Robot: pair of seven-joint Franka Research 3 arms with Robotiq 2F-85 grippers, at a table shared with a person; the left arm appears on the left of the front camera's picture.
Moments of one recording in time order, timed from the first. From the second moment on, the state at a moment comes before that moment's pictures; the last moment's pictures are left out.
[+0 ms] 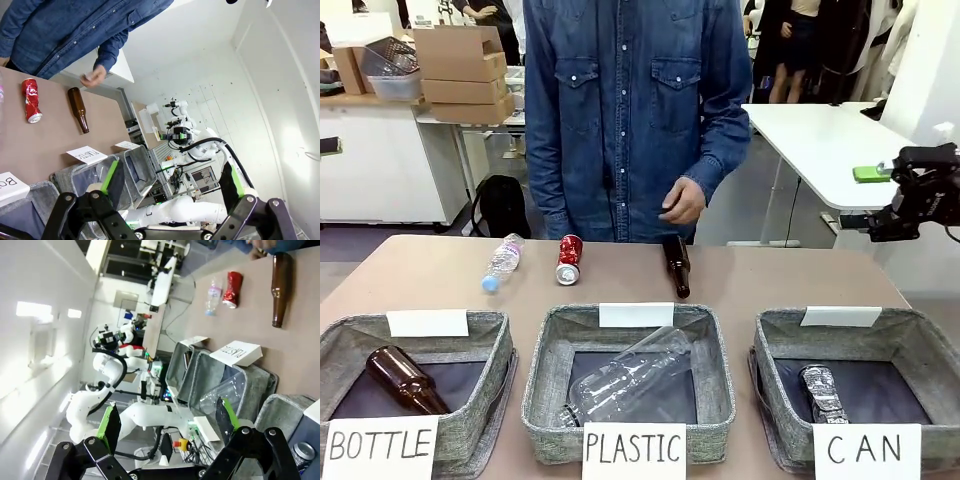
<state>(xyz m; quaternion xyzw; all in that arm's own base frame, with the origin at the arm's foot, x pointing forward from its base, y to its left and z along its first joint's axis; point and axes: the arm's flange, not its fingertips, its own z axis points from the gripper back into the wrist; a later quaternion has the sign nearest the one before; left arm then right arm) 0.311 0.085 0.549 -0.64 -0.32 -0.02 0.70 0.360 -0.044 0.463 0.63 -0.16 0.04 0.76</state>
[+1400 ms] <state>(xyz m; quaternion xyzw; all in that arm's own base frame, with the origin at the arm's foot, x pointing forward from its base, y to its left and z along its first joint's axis) 0.333 0.049 0.551 -0.59 -0.28 -0.06 0.75 0.361 -0.047 0.462 0.63 -0.17 0.04 0.76</state>
